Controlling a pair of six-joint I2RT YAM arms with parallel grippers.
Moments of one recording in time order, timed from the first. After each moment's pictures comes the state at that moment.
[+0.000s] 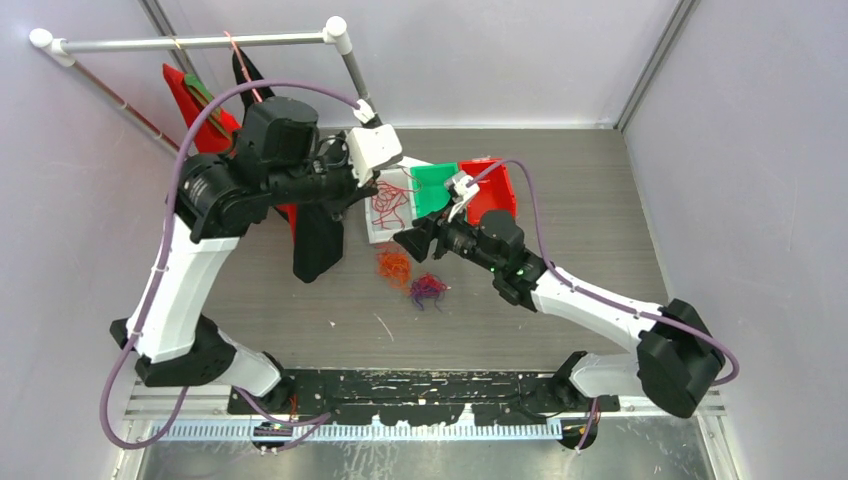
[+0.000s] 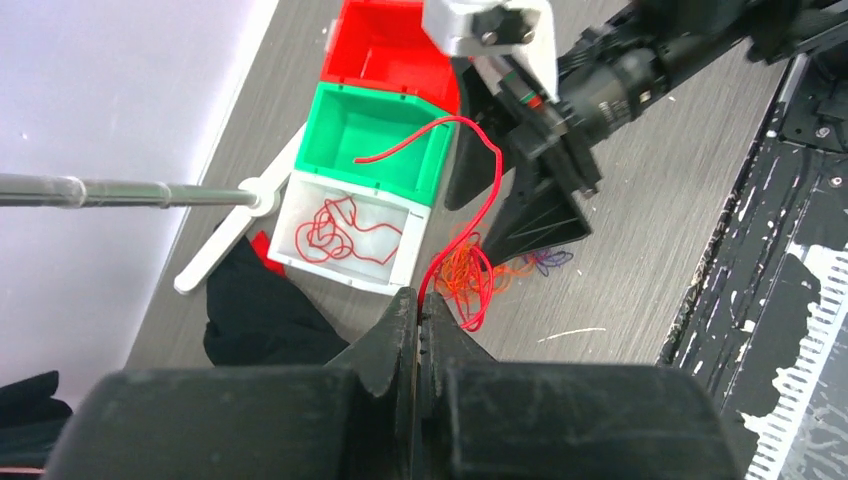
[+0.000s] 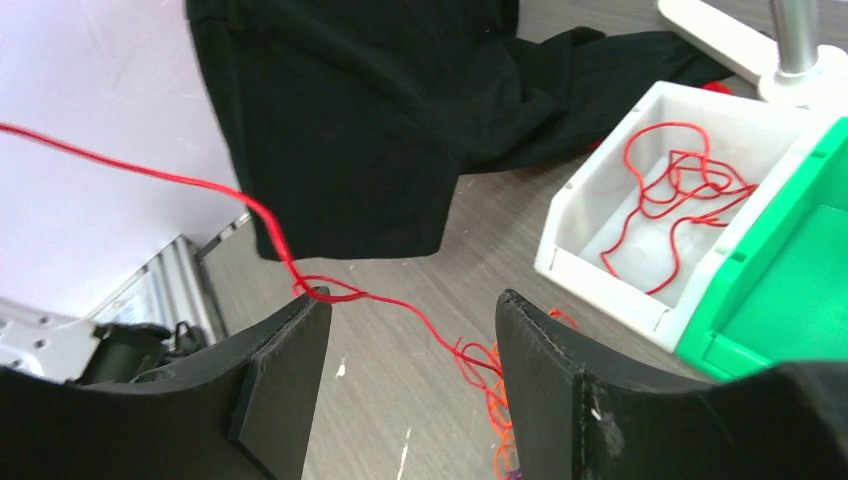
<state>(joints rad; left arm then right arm) -0.78 1.50 2.27 -1.33 0.16 0.44 0.77 1.23 0.74 0.47 -0.22 0.41</state>
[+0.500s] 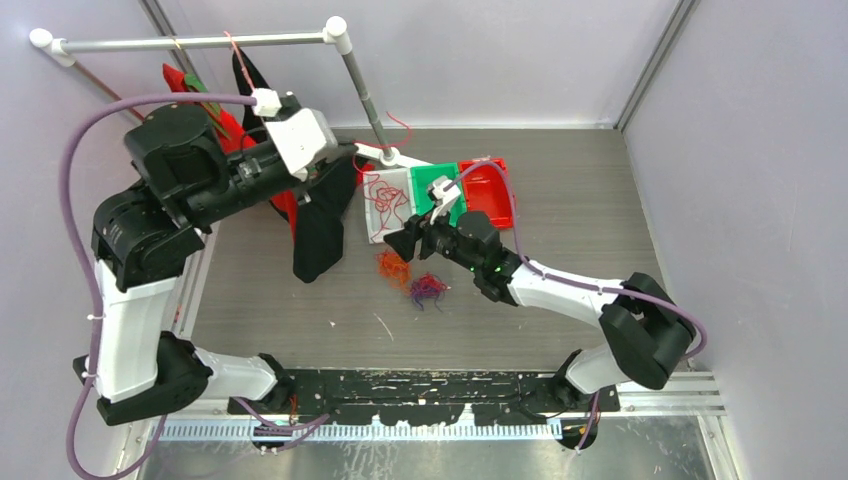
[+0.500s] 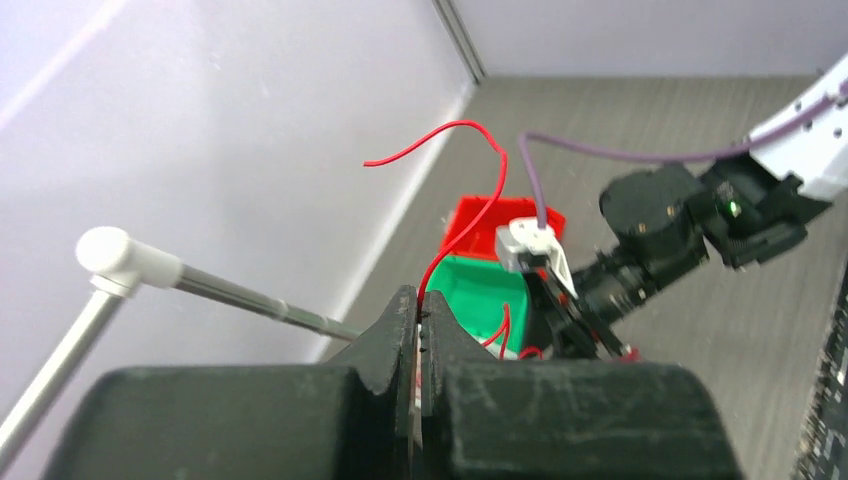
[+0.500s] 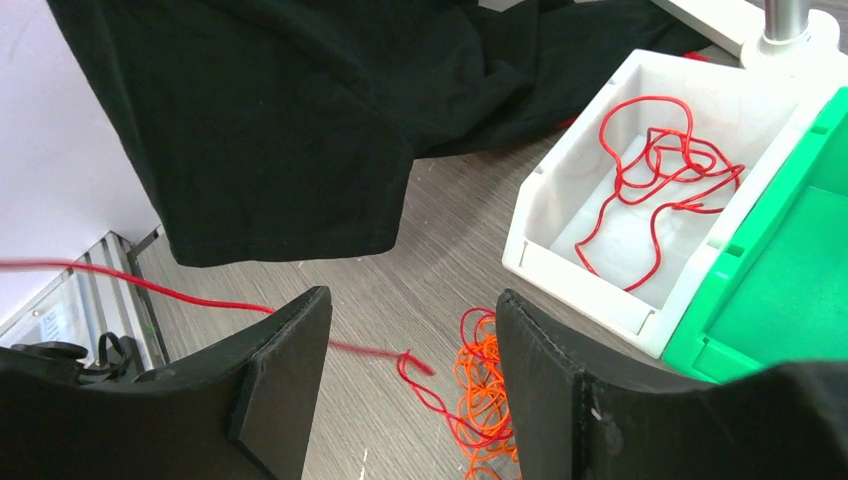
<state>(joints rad) -0.78 1.31 2.23 -1.03 0.20 0.50 0.80 1.42 0.77 0.56 -0.11 0.35</state>
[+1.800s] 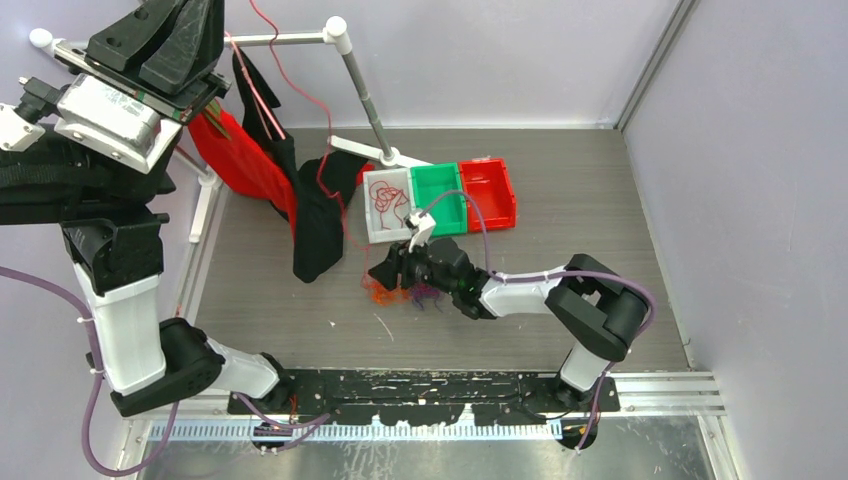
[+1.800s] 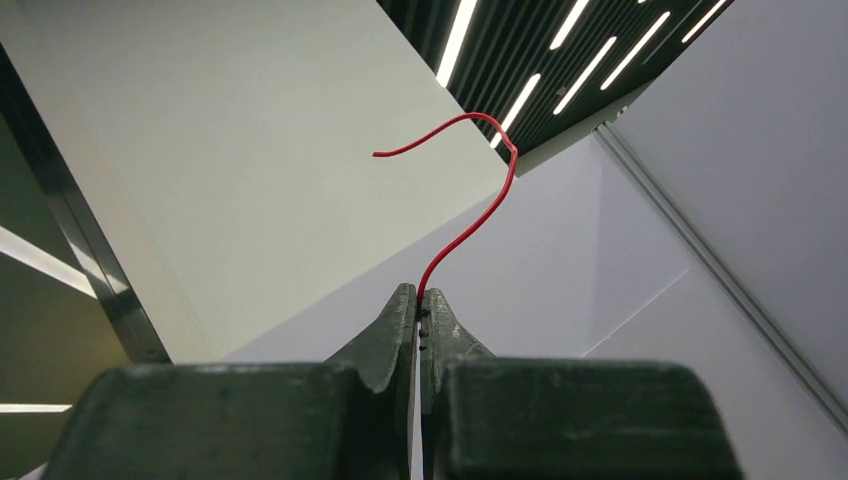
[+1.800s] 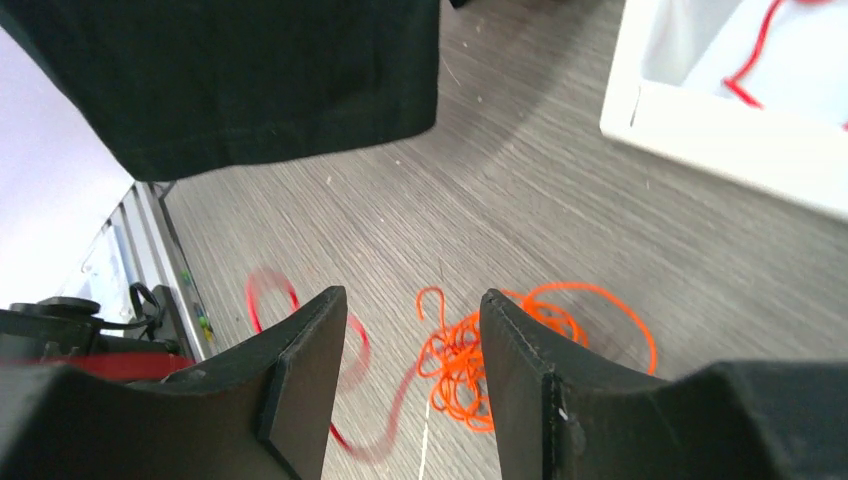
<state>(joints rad) -0.78 1.40 2.49 -0.22 0.19 0.76 0.92 1.66 0.72 0.72 -0.07 0.54</state>
